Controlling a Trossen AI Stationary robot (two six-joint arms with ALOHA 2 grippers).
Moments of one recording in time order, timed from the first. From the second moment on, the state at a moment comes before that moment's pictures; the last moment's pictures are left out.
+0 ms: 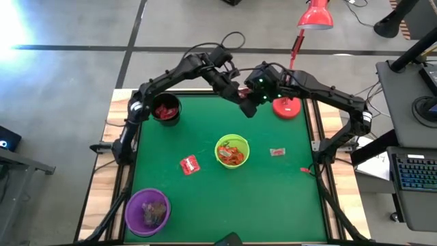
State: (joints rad) left arm 0.52 2.18 2.32 -1.01 0.88 -0.43; right arm -0.37 1.57 1.72 -1.00 0.02 0.25
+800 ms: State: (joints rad) left arm 0.54 2.17 2.35 -0.96 0.86 -0.39; right arm -0.38 1.57 1.75 -1.07 0.02 0.27
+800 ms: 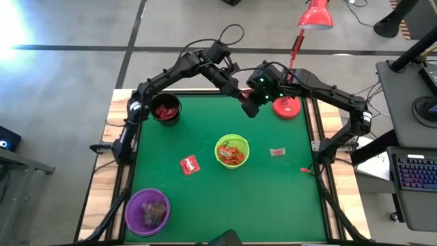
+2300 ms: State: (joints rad) left arm 0.55 2.19 2.35 -0.95 0.88 -0.34; right arm -0.38 1.57 1.75 -1.06 -0.03 0.29
